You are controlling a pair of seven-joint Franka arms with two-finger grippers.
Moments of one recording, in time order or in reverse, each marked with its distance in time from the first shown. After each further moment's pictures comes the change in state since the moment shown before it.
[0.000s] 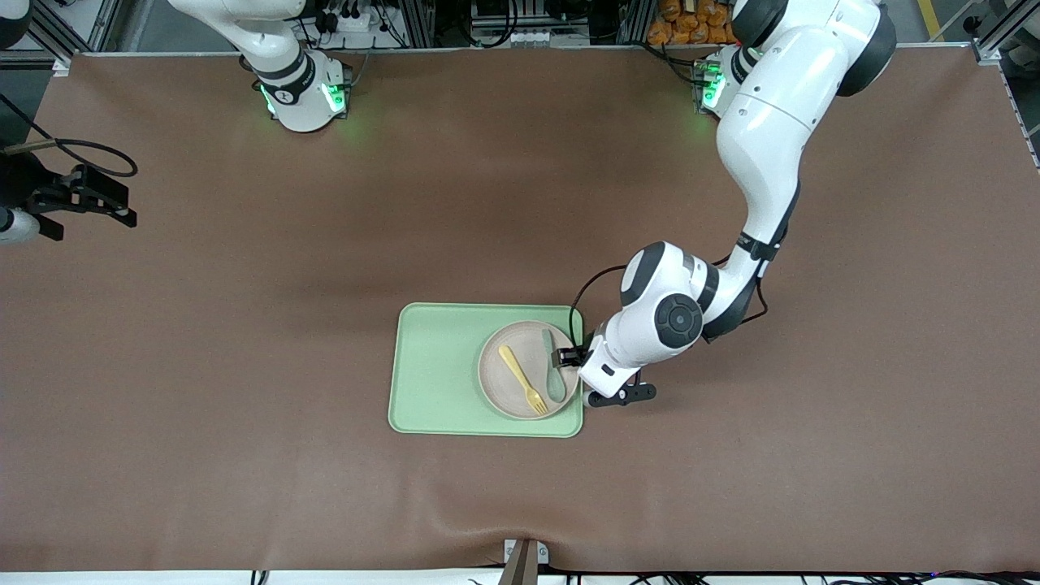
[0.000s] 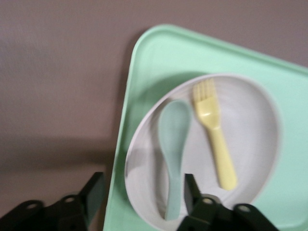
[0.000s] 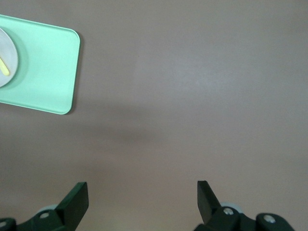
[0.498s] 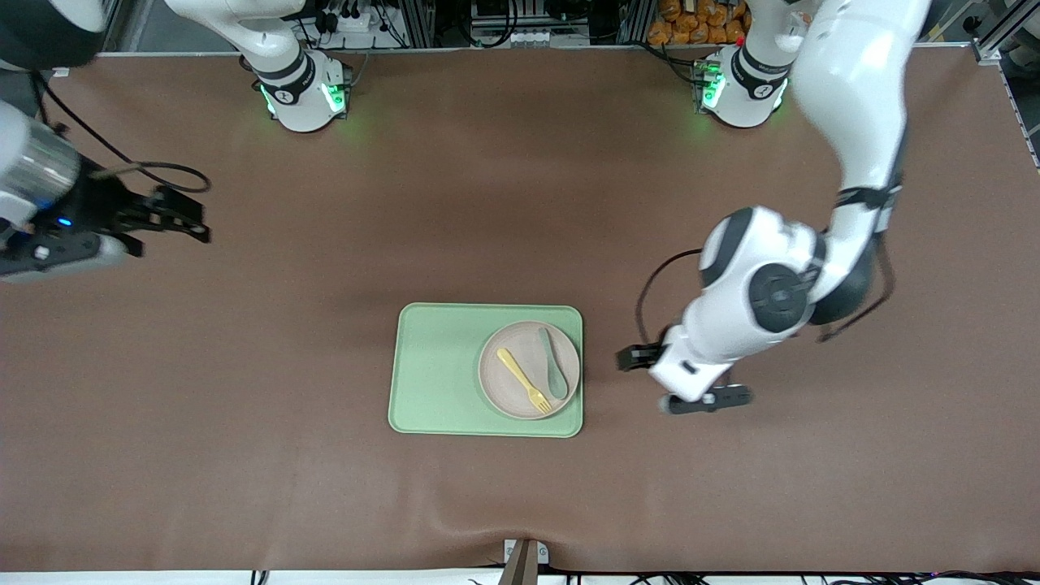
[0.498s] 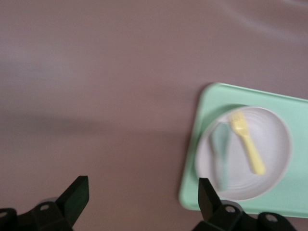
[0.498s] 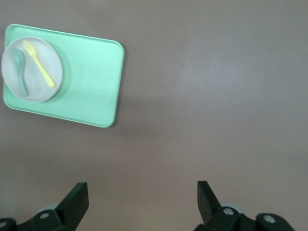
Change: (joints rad) left arm 0.165 -0.269 0.010 0.028 0.193 -0.388 -0.002; right arm 0.174 0.144 0.011 0.106 0.064 0.031 0.171
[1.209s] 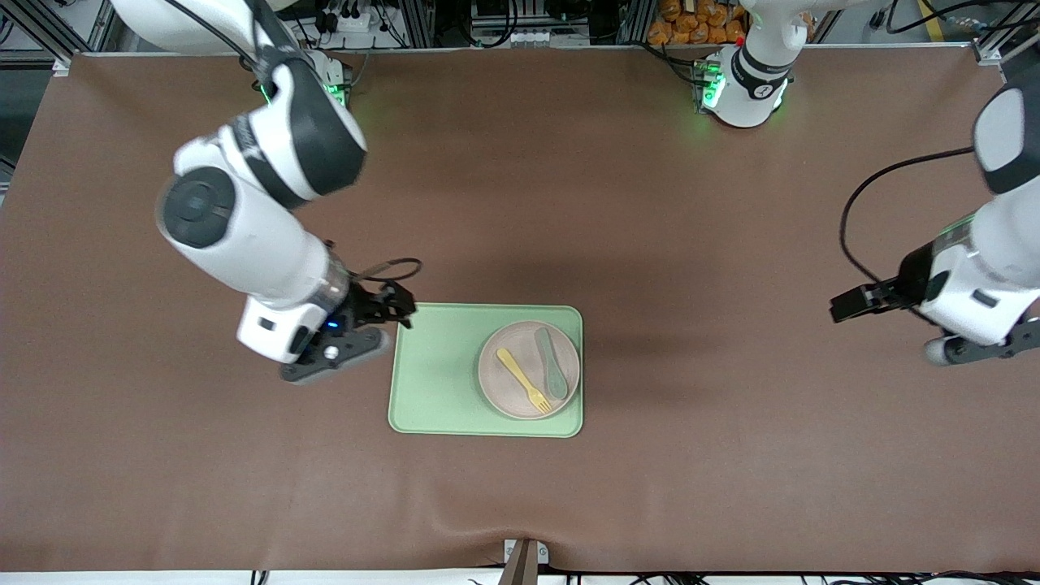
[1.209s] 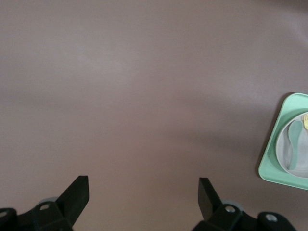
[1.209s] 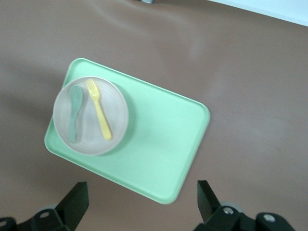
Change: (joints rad) left arm 0.264 -0.287 0.001 -0.028 0.035 -0.297 0.199; right arm 0.289 0.409 -0.001 0.275 0.000 0.289 0.069
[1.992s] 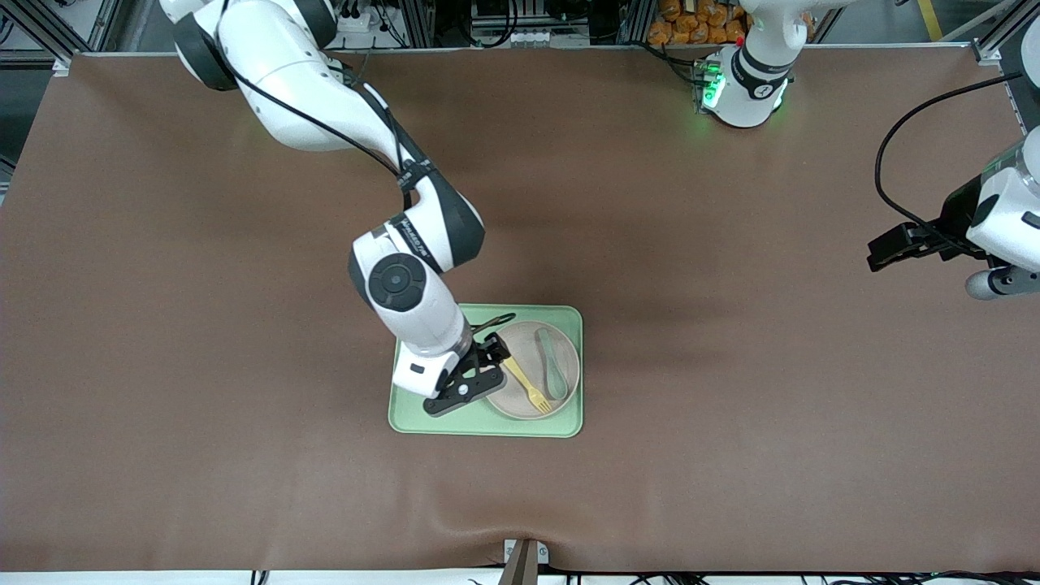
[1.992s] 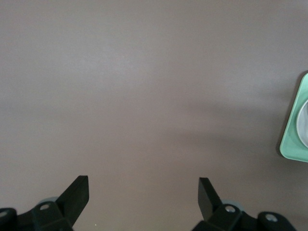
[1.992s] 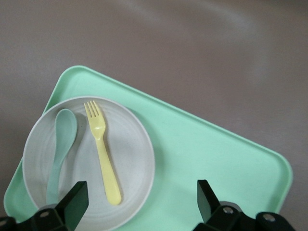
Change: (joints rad) left arm 0.060 -0.173 -0.003 -0.170 0.000 -0.004 0.106; right arm 0.168 0.323 -0.064 0.077 -0.036 0.322 0.063
